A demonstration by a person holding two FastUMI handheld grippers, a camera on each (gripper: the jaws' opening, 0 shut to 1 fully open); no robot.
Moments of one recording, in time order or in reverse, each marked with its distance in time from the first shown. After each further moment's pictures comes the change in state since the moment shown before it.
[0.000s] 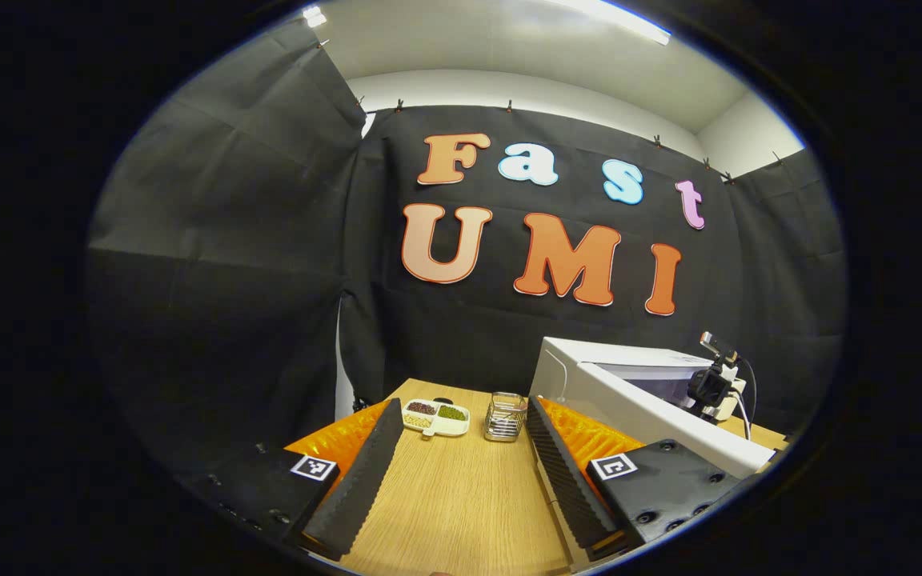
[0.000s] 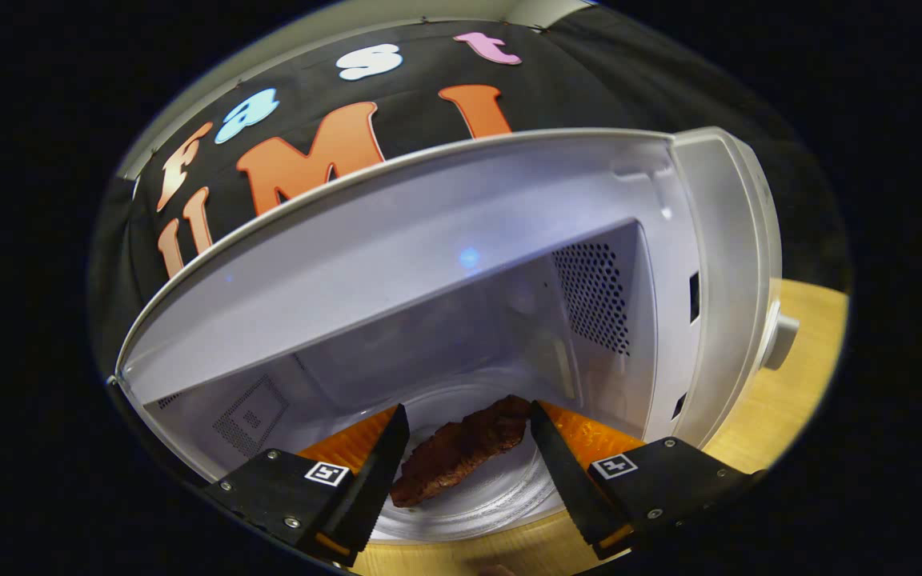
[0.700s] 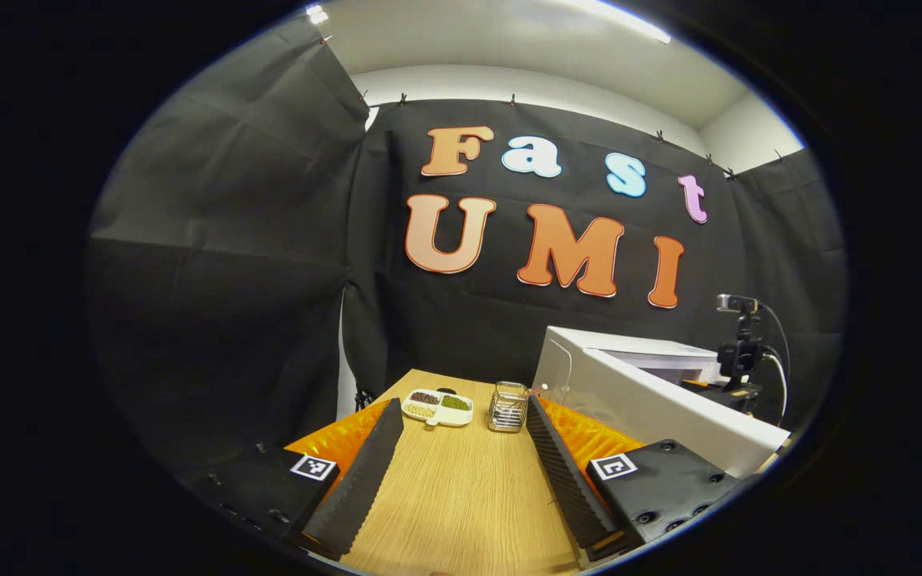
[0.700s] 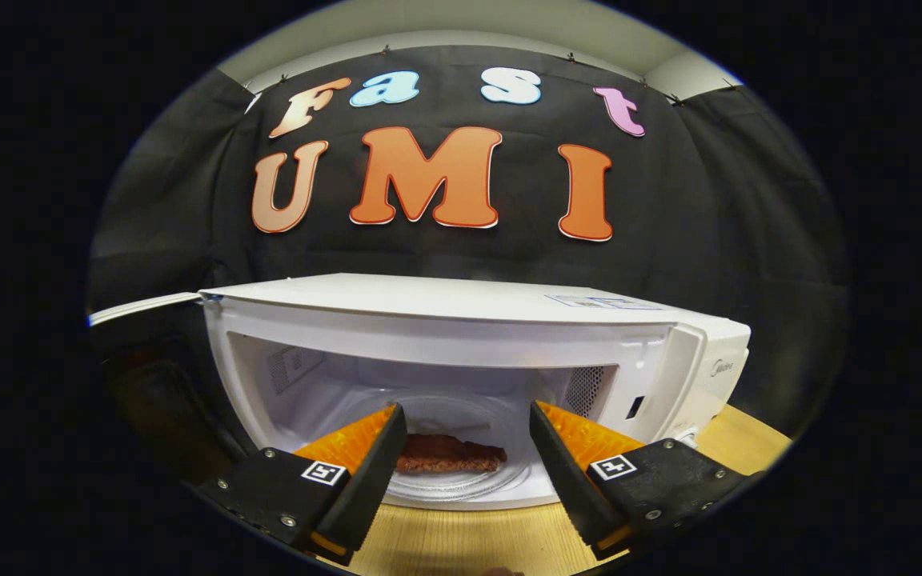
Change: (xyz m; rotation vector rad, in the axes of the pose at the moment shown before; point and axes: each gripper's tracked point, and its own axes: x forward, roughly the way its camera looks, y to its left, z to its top) left arm 0.001 0.000 -0.024 -0.006 0.032 -0.002; right arm -0.088 0.012 0.037 -0.344 -0.074 0.164
